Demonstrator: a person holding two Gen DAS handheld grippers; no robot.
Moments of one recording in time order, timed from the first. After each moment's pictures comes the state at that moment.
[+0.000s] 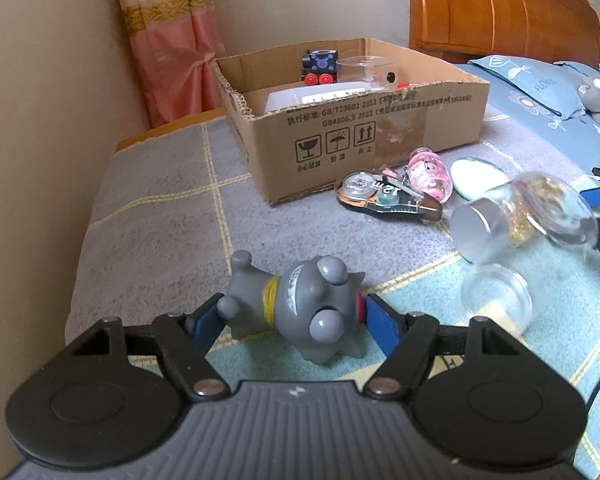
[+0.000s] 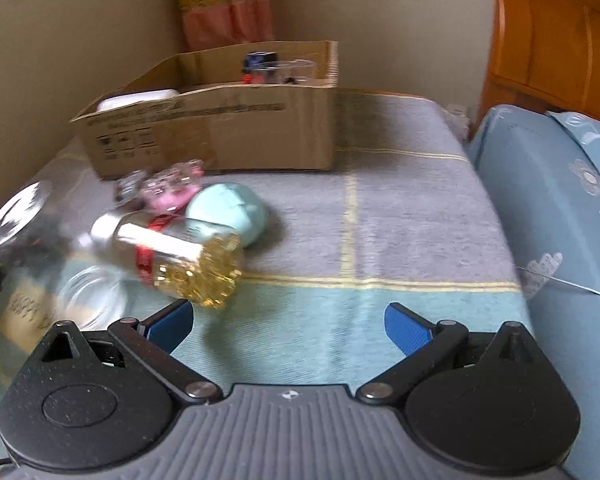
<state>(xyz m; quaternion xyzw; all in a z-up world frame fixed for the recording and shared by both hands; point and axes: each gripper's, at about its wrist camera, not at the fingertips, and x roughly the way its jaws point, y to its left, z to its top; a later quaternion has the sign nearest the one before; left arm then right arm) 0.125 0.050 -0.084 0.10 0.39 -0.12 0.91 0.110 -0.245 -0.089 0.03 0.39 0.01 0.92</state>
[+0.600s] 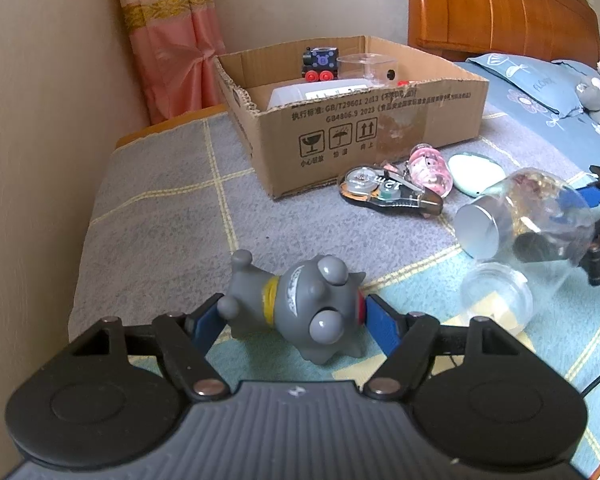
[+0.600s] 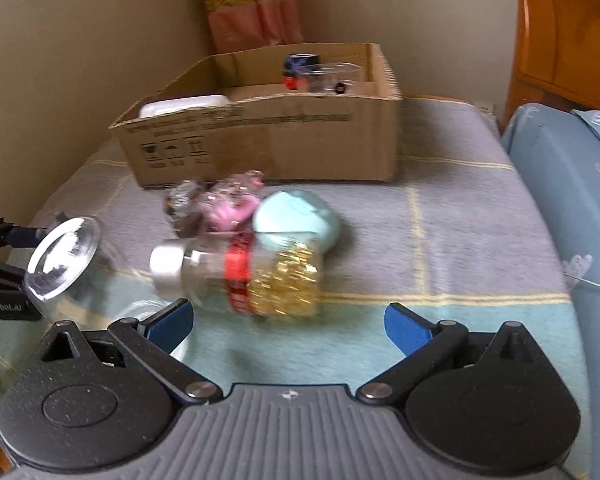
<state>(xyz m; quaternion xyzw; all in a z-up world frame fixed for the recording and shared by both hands) 0.122 0.056 -0.084 0.10 0.39 -0.13 0.91 0.122 -0.197 -0.077 0.05 0.40 0.07 0.91</state>
